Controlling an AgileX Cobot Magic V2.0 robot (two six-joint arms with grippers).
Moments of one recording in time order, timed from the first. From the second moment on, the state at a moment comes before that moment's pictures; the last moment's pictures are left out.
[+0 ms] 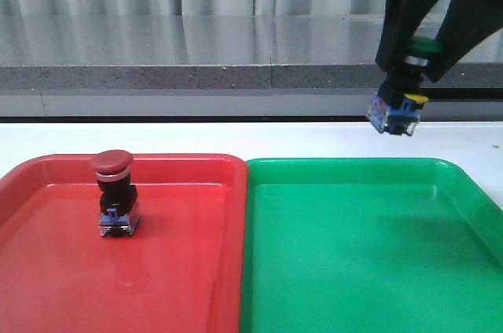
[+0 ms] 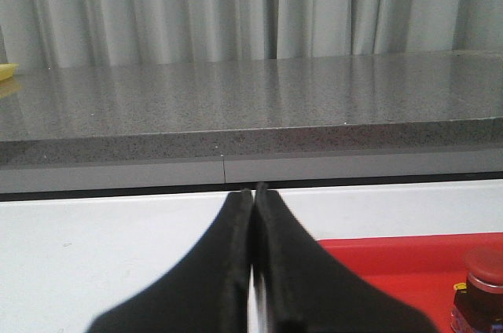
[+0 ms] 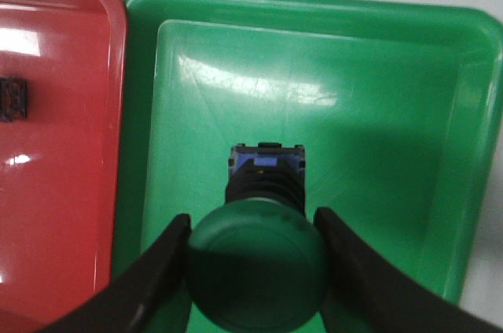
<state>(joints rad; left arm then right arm) -0.03 0.00 0.00 -0.09 0.04 0.05 0.32 1.54 -1.28 0.23 1.03 0.20</state>
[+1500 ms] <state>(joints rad) -0.03 0.00 0.00 -0.09 0.04 0.05 0.35 1.58 -0.89 0.29 0.53 0.14</state>
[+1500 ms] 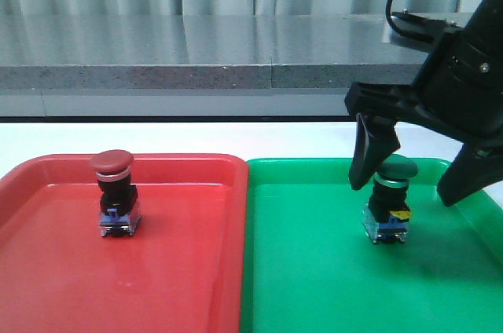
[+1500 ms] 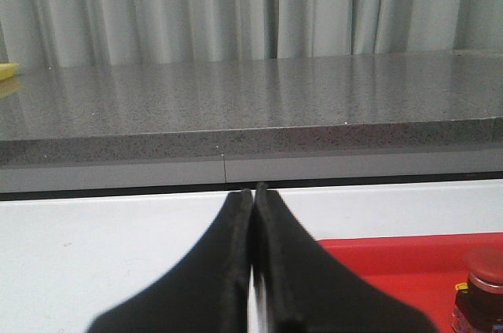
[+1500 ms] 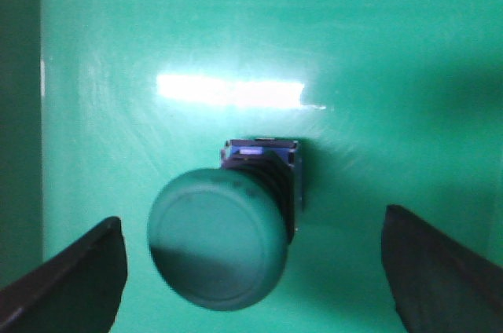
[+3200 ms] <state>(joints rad) -0.03 0.00 0.00 -0.09 0.04 0.05 -0.05 0.58 -0.33 0.01 -0.01 -0.07</state>
